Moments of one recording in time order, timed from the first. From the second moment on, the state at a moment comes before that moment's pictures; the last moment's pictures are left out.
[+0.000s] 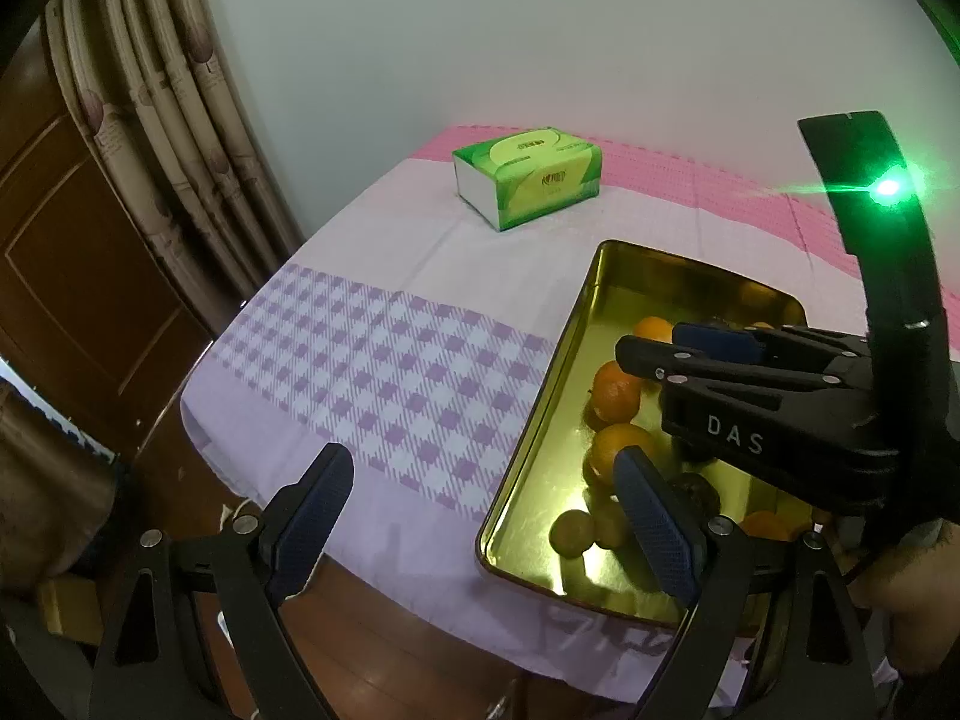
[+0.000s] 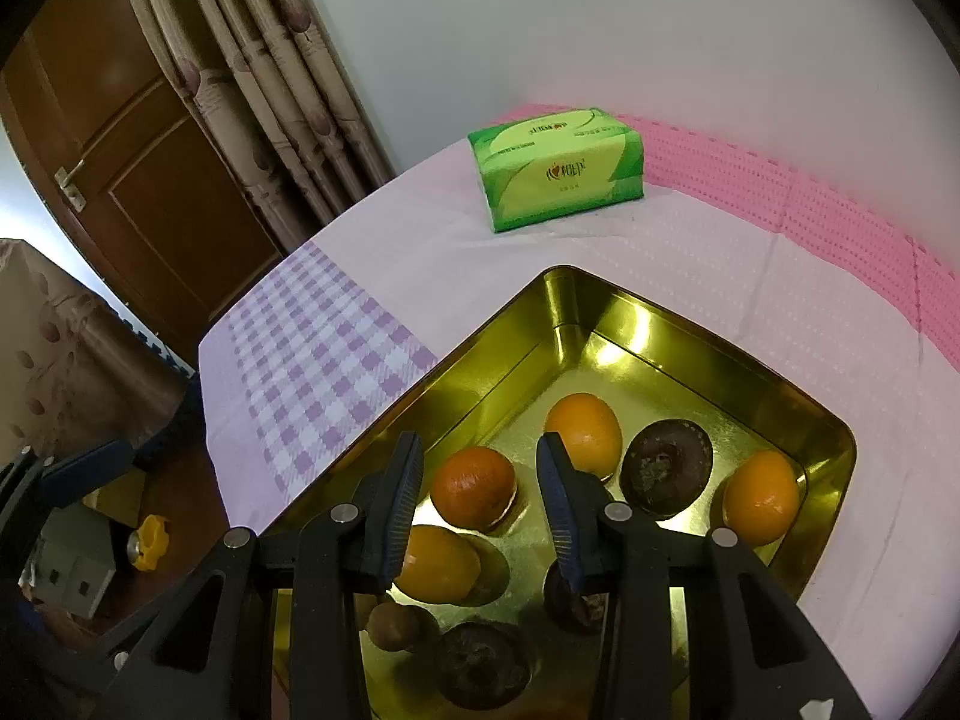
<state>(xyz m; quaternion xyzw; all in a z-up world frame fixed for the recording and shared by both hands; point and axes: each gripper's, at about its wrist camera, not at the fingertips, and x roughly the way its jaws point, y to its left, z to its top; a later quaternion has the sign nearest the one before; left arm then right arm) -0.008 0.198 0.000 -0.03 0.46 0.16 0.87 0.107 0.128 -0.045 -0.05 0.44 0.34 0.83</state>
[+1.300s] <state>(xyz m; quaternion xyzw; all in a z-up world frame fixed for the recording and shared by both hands) -0.082 0.154 0.128 0.02 0.26 0.18 0.95 -0.040 -0.017 0.065 -0.10 0.22 0.22 0.94</state>
